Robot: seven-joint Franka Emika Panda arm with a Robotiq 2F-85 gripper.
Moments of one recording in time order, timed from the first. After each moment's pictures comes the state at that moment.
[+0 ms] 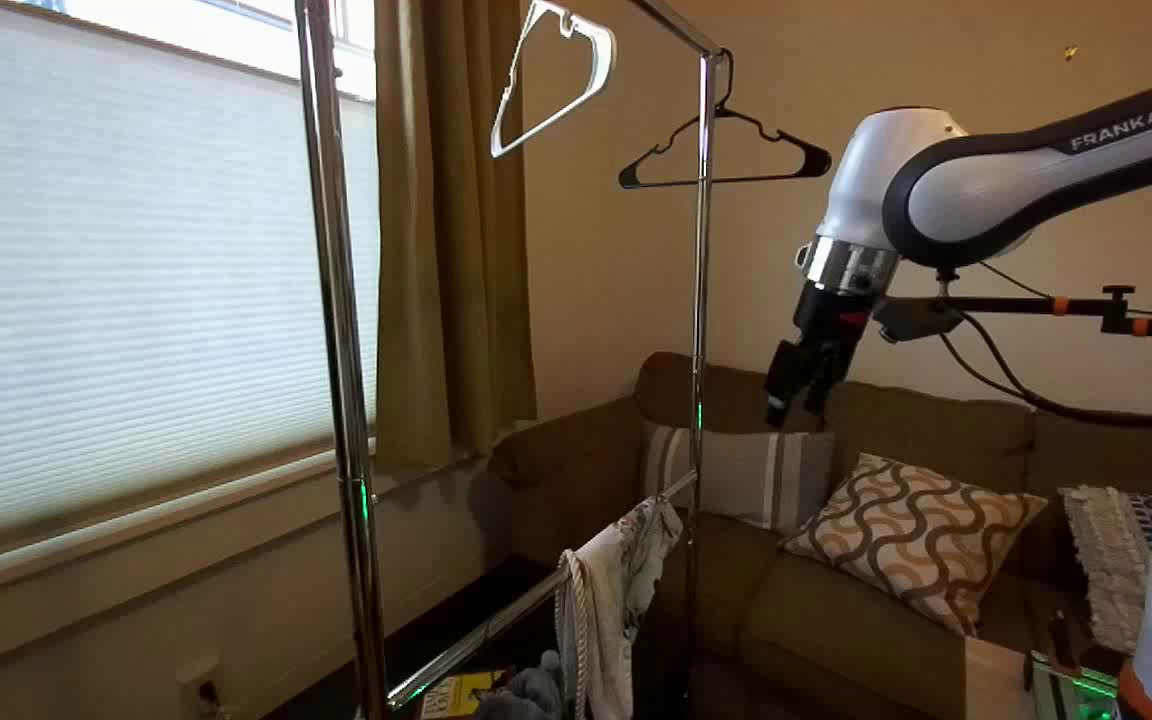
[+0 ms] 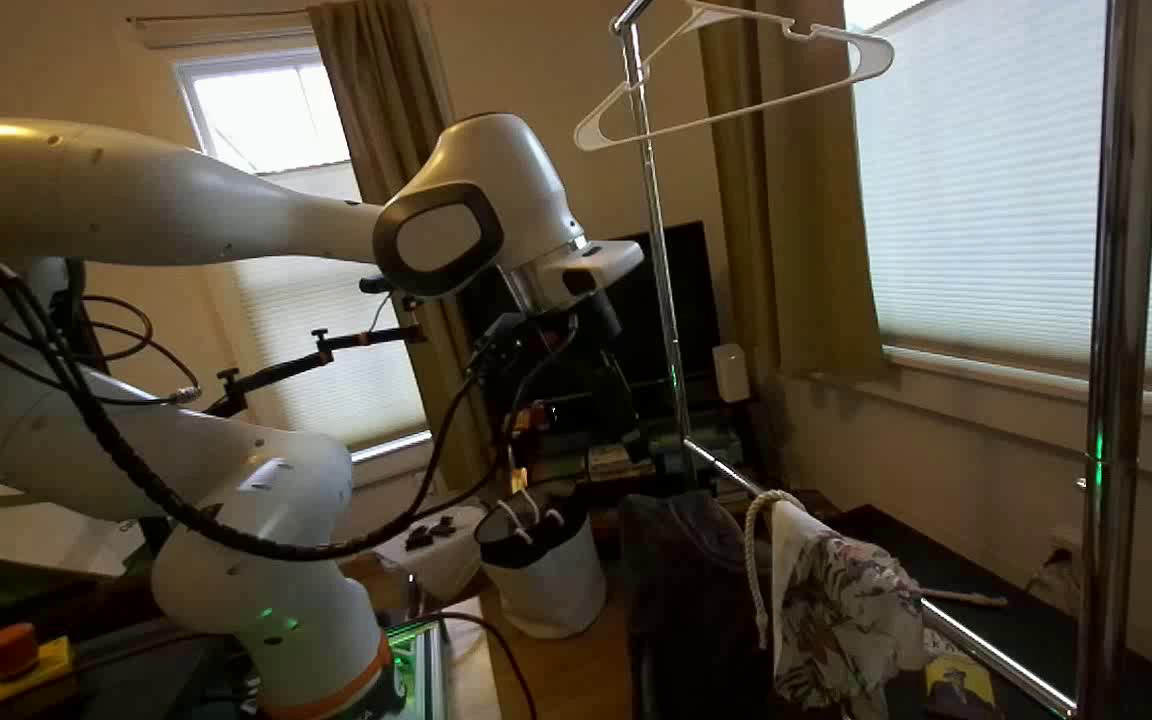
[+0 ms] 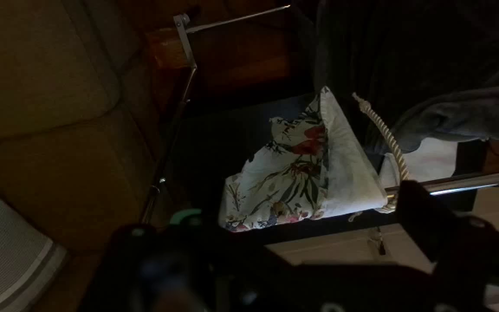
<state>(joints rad) -0.13 -0.85 -0.01 -2.75 -0.04 2.17 0.10</state>
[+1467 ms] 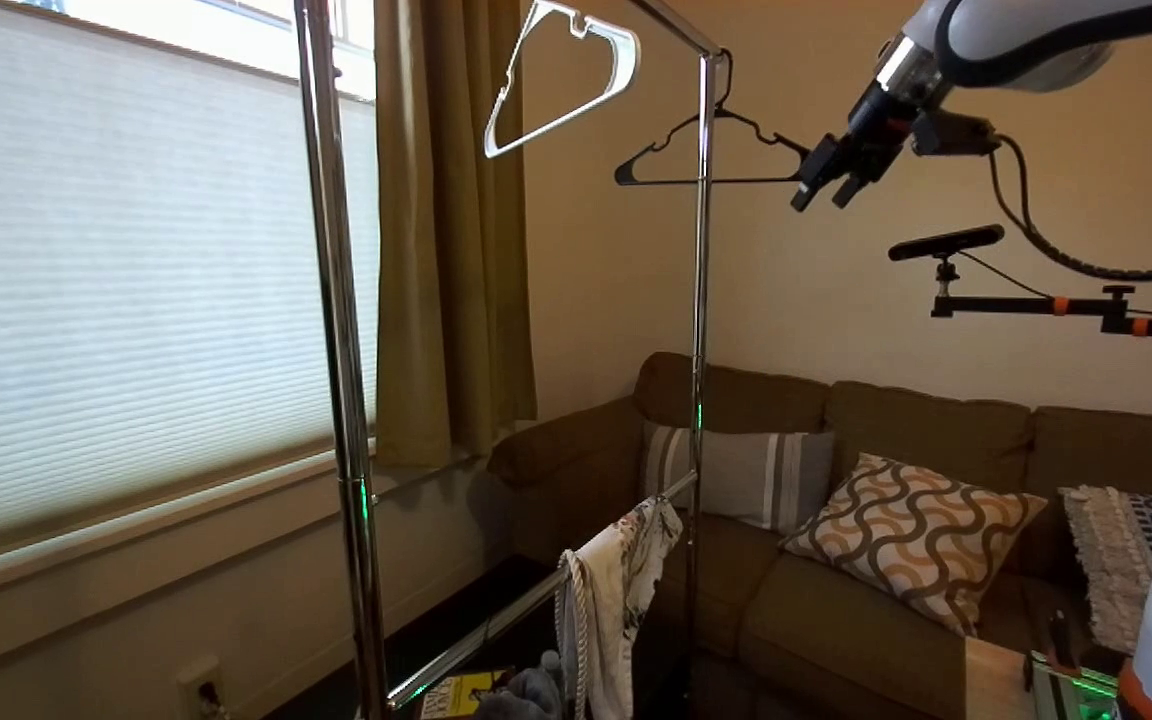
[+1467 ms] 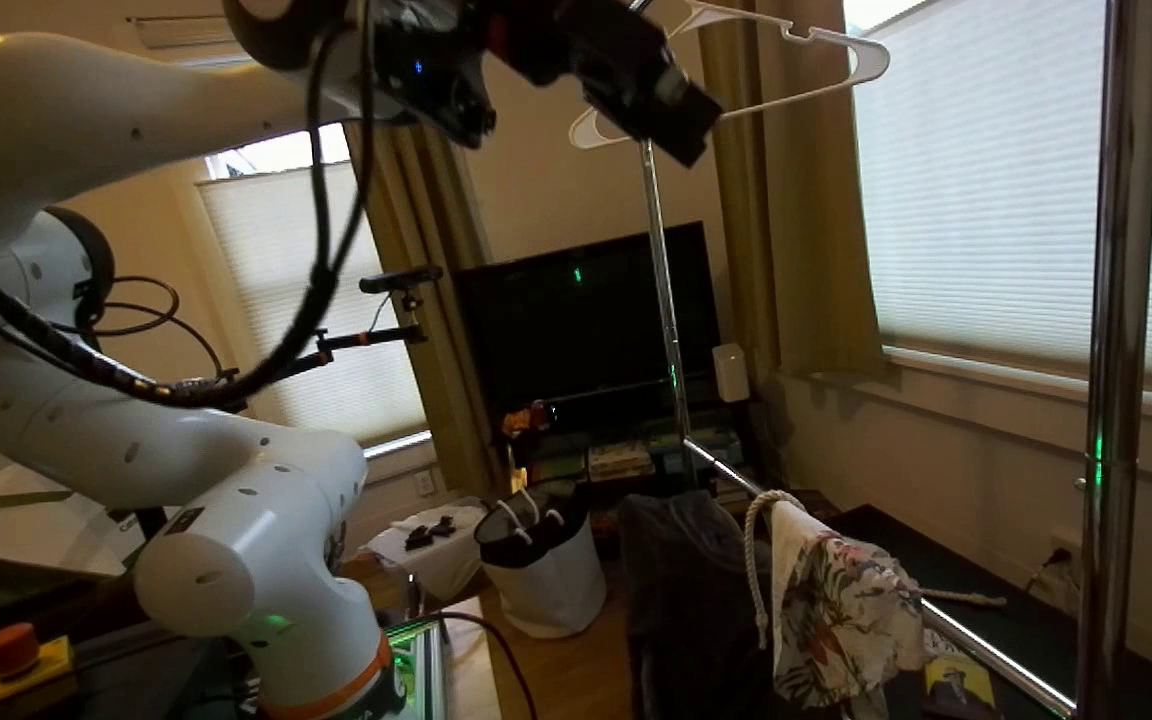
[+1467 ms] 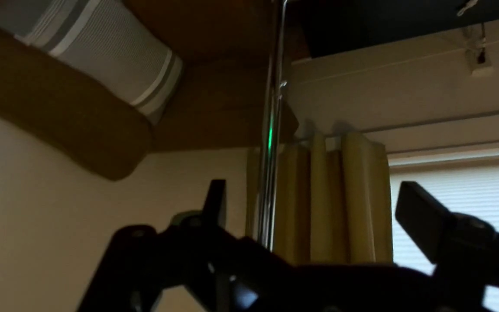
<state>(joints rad) -0.30 -0.85 -0.14 -2.31 -0.20 2.23 -0.04</state>
